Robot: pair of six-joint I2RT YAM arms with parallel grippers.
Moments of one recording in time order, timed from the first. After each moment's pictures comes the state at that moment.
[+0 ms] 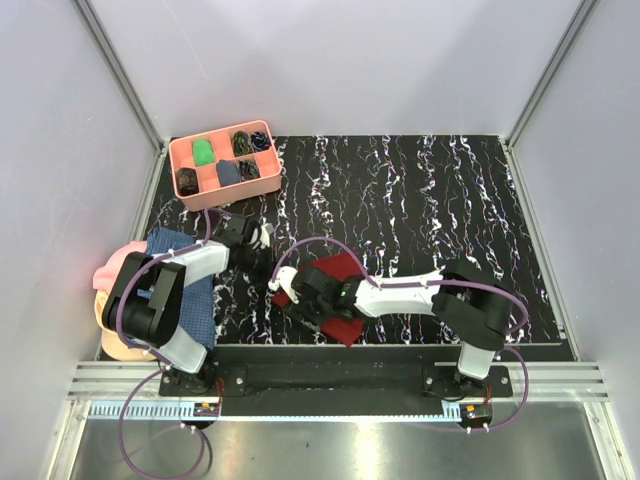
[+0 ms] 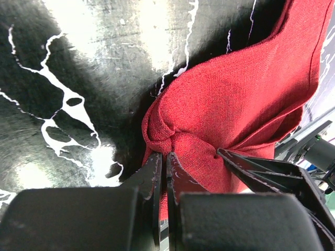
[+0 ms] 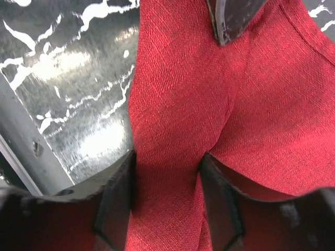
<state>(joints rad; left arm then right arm) -0.31 1.57 0.74 -0.34 0.53 -0.49 1.16 1.78 0.99 -0.13 0.04 -0.01</state>
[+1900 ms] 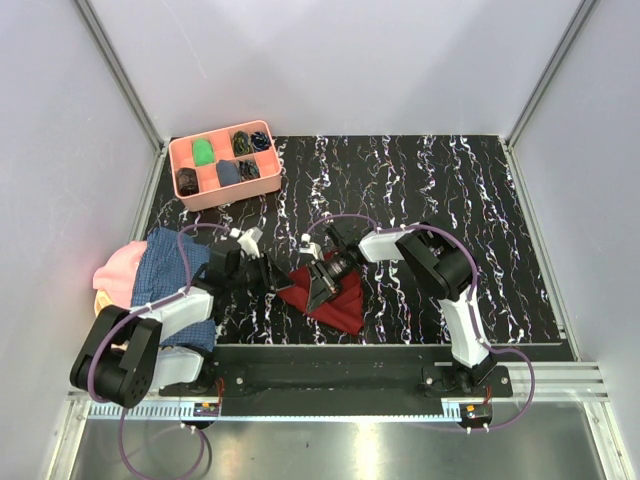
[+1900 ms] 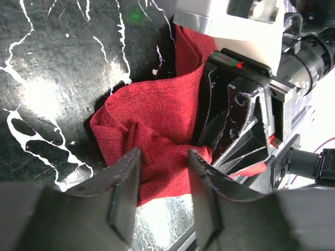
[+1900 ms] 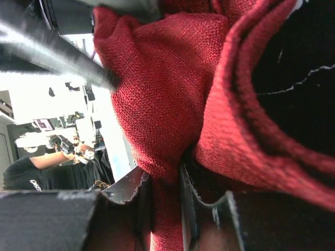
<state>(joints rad) -0.34 1.23 0.35 0.21 0.51 -0.64 0.71 2.15 1.20 -0.24 -1.10 0.22</state>
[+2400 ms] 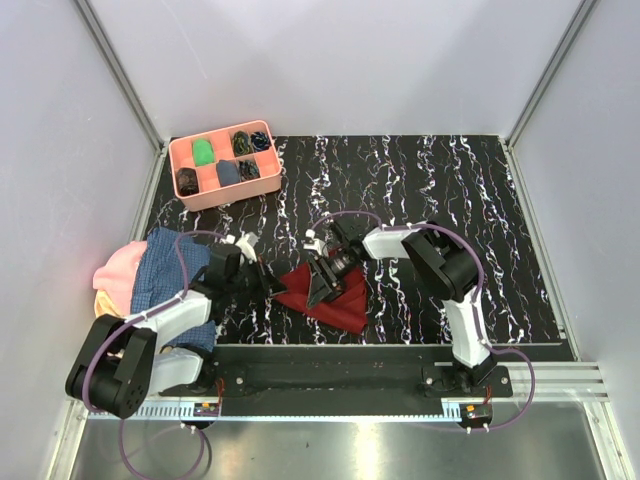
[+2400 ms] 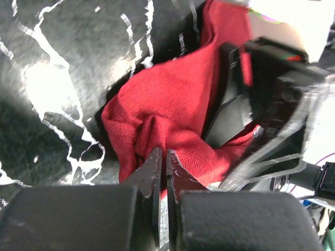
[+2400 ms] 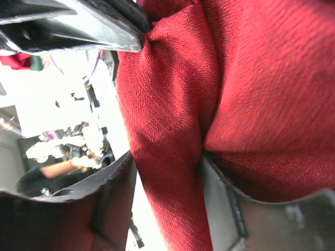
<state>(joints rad) -0.34 1.18 0.34 0.11 0.44 -0.69 0.69 2.12 1.20 -0.28 -1.08 0.26</state>
